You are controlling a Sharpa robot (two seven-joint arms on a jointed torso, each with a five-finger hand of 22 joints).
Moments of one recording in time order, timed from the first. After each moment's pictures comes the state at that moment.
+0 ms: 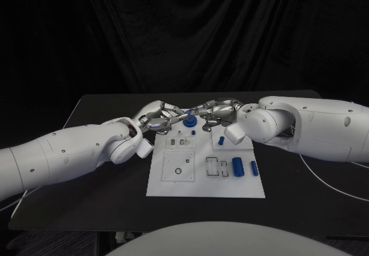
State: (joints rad) left arm 1.19 -0.73 -0.21 1.38 -0.48 -0.15 0.45; left_hand 1.37 0.12 0.06 0.23 0.24 0.81 0.16 0.32 0.11 1.47 0.10 1.54 1.31 1.47 0.05 1.57 1.31 0.08 1.24 0.17 1.47 1.30; right arm 1.36 -0.70 -0.25 1.52 0.07 -0.23 -0.07; right_hand 1.46 -0.03 0.25 0.12 0.36 0.97 0.09 0.31 0.39 1.00 0.03 1.06 0.94 1.34 -0.02 1.08 1.28 0.14 1.21 0.09 0.74 1.31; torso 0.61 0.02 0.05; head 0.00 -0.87
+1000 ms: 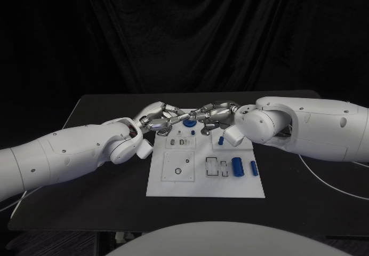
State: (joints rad) left arm 1.19 -0.72 -0.21 1.37 -0.48 -0.12 0.45; left_hand 1.34 0.13 0.01 0.26 0.23 0.78 0.17 0.34 0.12 1.47 0.10 1.51 1.31 1.47 0.05 1.57 1.31 0.08 1.23 0.17 1.47 1.29; right arm 1.36 -0.68 -0.25 1.51 0.04 -0.22 -0.12; right_hand 1.48 -0.03 0.24 0.12 0.37 0.96 0.10 0.33 0.39 0.98 0.03 1.05 0.92 1.34 -0.02 1.08 1.27 0.14 1.21 0.09 0.72 1.31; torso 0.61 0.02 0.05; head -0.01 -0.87
